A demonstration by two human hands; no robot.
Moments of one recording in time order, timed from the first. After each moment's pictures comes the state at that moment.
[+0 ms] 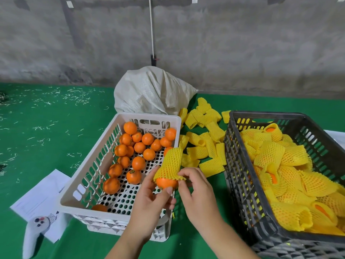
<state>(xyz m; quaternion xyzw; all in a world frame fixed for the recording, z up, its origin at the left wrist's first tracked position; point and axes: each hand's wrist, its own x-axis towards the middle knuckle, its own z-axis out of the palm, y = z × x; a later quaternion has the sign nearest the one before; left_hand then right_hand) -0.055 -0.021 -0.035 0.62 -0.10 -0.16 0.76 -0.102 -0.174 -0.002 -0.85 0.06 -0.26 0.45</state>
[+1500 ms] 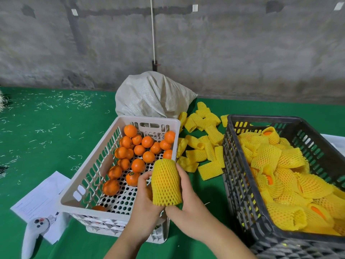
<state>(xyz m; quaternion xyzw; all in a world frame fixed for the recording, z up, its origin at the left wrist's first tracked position) -0.059 -0.022 -0.029 0.69 -0.15 -0.09 0.70 -0.120 -0.166 0.008 -0.80 0.03 0.03 0.60</state>
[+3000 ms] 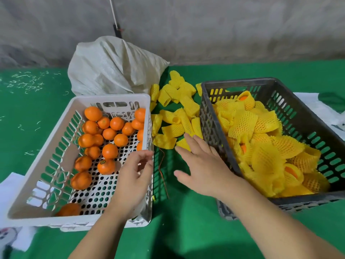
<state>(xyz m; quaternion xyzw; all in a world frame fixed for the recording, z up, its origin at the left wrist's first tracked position) -0.026 -0.065 -0.035 0.81 -0.23 -0.05 0.54 -0.112 -0.269 0.018 -0.99 0.08 0.06 0.13</state>
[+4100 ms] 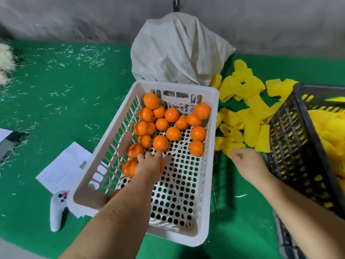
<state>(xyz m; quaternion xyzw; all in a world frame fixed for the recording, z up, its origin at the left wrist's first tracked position) 0.139 0.015 -0.141 0.96 -0.11 -0.25 -0.03 0.032 -0.289 -0.105 -0.91 0.24 0.02 0.34</state>
